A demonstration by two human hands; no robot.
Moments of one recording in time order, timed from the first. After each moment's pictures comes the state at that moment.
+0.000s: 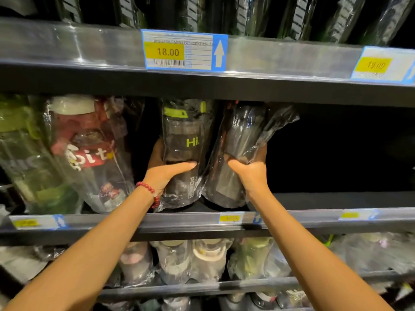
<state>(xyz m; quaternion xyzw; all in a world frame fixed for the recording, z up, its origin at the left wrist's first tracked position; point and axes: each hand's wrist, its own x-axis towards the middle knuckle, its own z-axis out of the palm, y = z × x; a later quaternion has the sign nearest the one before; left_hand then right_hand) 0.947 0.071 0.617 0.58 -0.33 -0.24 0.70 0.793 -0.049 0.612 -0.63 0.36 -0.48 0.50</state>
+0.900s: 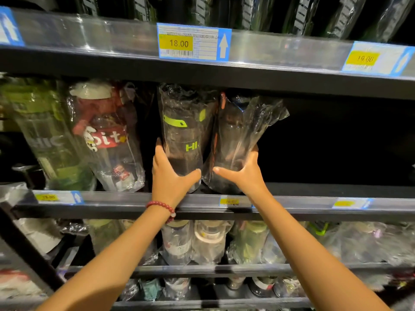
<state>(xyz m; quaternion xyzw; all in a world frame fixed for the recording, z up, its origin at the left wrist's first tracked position) 0.899 0.108 0.591 0.74 -0.34 -0.02 0.58 0.770 -0.022 0.597 -0.76 0.35 -0.35 0.42</state>
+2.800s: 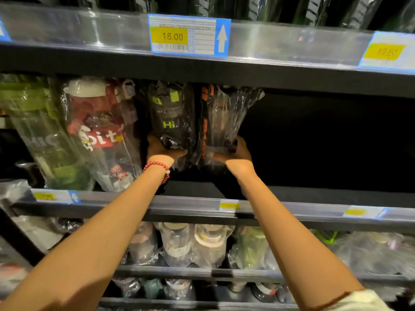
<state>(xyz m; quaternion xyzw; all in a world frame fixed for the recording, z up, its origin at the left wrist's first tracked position) 0.962 0.055 0.616 0.80 -0.19 -0.11 0.55 0.828 -0.063 0.600 -0.71 0.34 -0.35 0.51</state>
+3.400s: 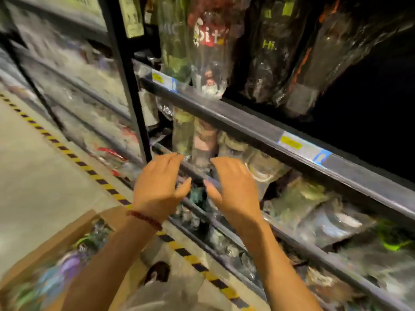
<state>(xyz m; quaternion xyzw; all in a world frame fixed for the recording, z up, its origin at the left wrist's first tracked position) 0.759 0.297 0.495 0.94 -0.24 0.15 0.20 0.709 0.131 0.501 -0.96 -0.04 -0.24 0.16</state>
